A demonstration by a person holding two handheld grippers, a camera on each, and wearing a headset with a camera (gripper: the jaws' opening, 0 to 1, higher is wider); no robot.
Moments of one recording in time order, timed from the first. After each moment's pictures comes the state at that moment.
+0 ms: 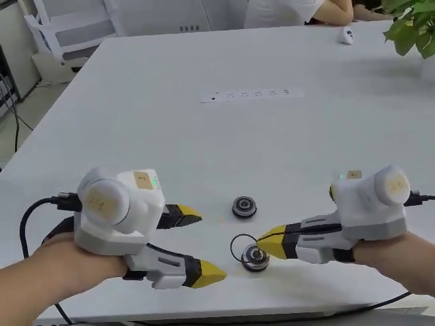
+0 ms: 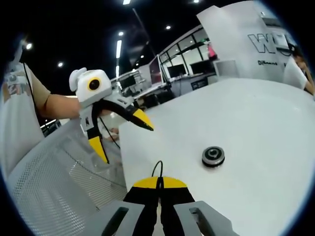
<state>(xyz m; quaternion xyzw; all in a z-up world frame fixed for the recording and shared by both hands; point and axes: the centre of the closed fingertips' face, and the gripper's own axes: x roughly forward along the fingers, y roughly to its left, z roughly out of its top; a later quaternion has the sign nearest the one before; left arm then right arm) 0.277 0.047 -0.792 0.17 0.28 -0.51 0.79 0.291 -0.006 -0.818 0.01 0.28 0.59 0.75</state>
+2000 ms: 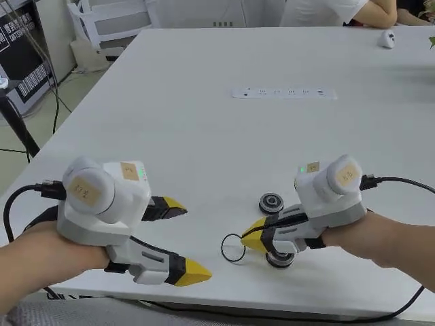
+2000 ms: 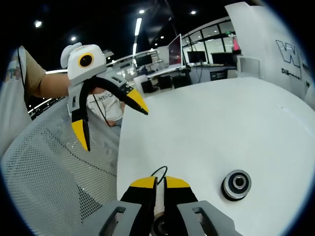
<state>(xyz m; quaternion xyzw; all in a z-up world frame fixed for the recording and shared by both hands) 0.262 0.101 -0.794 0.17 0.30 -0.47 0.81 0.294 0.054 -0.843 -0.09 0.29 0.64 0.70</state>
